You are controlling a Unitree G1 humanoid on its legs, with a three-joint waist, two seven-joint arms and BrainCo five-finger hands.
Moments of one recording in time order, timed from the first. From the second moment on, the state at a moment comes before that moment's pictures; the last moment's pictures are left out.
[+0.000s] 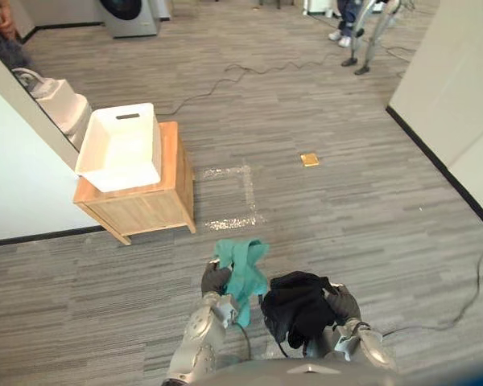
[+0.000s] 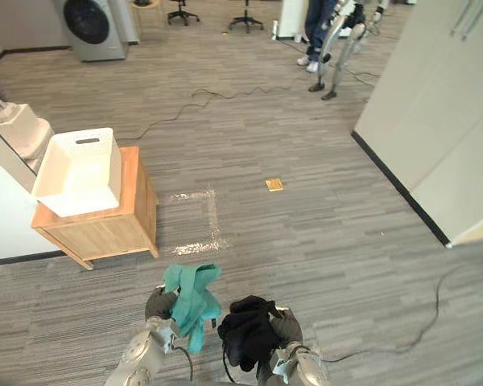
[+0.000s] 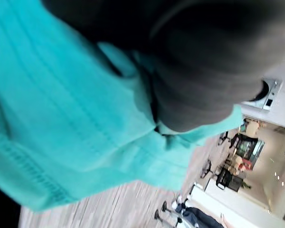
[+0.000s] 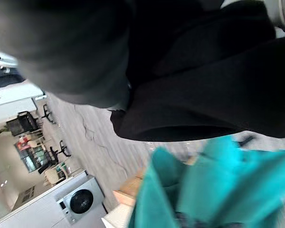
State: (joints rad) left arm 0.23 0.11 -0.29 0.26 -0.60 -0.14 0.20; right arm 0.32 -0.04 0.17 0.29 0.45 -0.07 0.10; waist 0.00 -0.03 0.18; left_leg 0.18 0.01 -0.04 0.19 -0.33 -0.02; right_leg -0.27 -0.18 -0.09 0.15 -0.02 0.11
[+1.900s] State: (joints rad) left arm 0.27 0.03 -0.20 0.25 -0.58 -0.13 0.12; right arm 0.14 -0.14 0.30 0.30 0.41 -0.07 0.11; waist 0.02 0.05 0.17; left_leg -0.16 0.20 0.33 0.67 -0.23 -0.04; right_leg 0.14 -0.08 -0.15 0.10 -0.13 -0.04
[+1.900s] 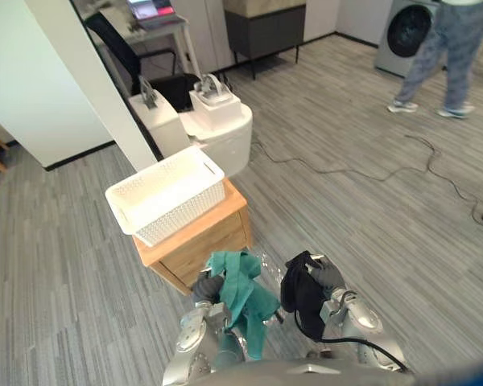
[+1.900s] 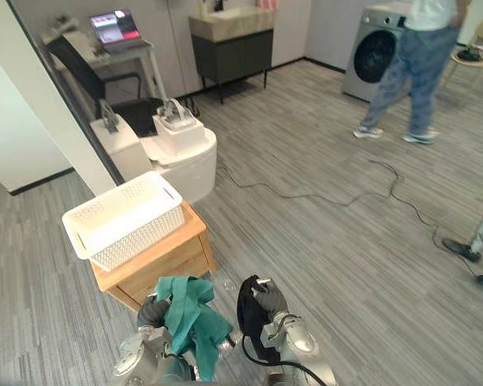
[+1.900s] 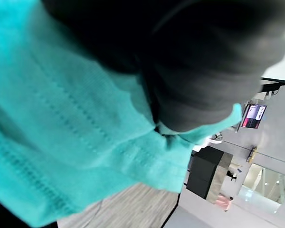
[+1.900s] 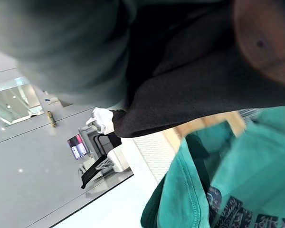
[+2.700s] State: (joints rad) left arm 0.17 0.11 -0.29 0.25 -0.56 -0.12 0.11; right arm 0.17 -0.06 0.27 0.27 0.41 -0.09 0.11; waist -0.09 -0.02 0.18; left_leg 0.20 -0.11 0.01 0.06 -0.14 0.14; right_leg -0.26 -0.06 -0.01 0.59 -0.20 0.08
